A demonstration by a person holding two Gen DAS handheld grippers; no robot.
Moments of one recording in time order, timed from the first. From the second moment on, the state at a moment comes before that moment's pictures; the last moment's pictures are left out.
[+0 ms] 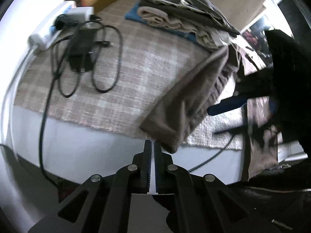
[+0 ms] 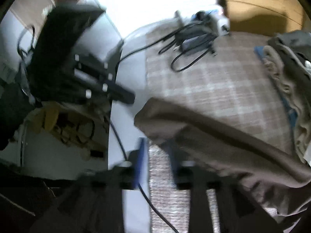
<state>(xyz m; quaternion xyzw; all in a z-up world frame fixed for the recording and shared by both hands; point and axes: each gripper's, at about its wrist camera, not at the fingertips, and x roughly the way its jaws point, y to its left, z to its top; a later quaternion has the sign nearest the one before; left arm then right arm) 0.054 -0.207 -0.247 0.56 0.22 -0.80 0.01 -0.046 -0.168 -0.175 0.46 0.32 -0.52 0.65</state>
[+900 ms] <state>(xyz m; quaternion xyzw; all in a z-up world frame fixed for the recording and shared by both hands) 0.041 -0.217 -0.236 0.51 0.28 -0.81 -0.05 -0.046 -0.178 -0.162 0.46 0.30 -0.53 0.64</state>
